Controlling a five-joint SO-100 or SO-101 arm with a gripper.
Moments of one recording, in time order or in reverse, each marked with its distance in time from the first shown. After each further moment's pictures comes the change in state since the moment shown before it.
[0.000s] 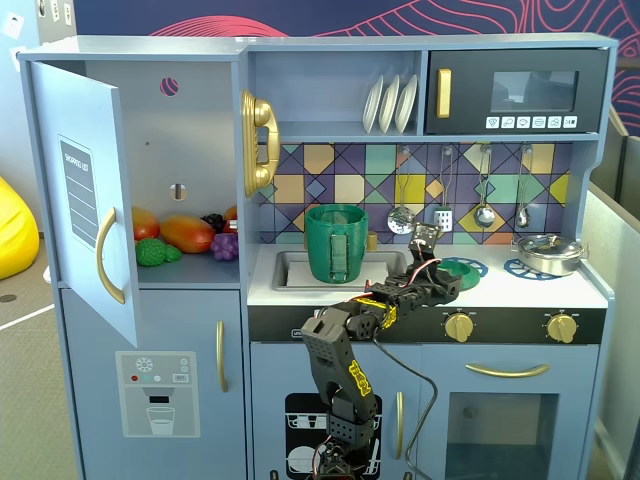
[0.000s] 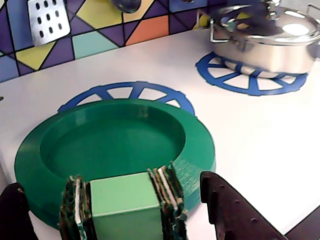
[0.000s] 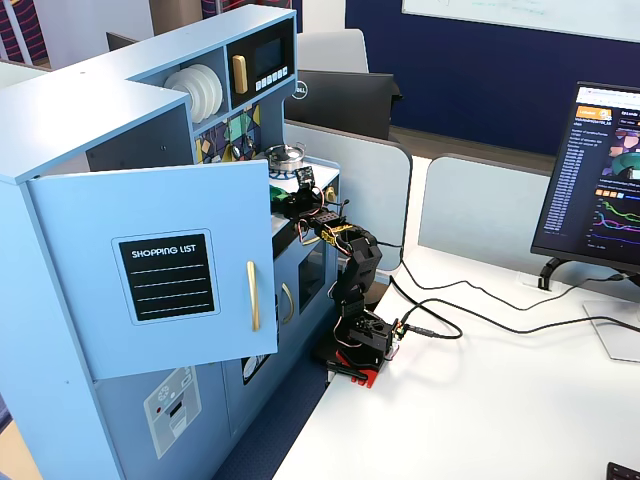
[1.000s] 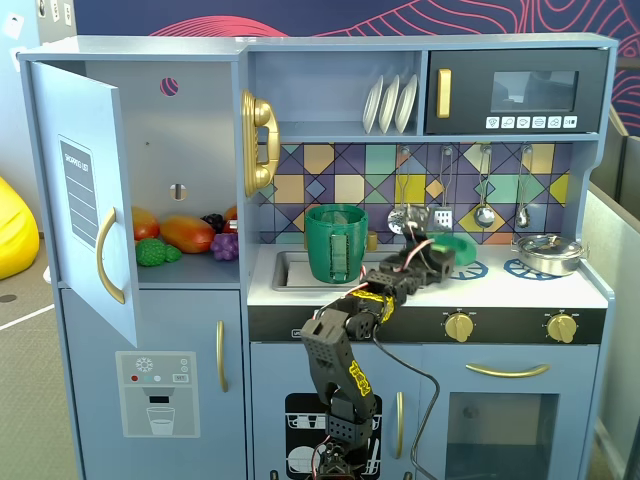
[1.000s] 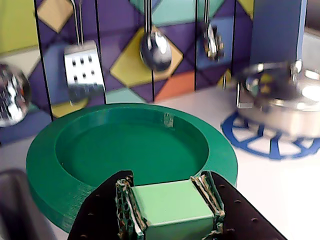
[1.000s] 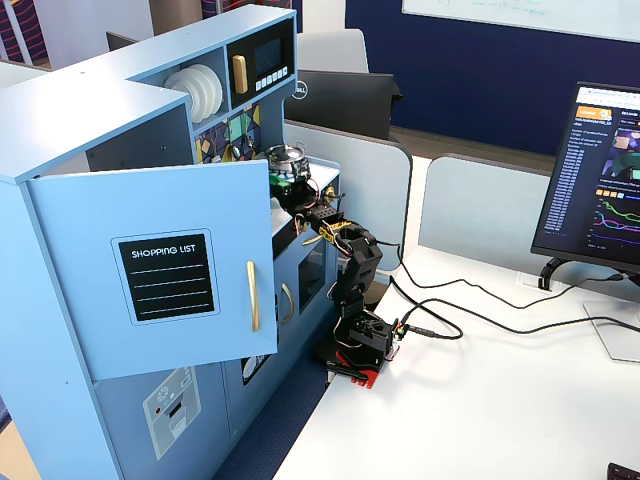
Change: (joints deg) arm -3.1 3.0 -8.6 4.0 0.2
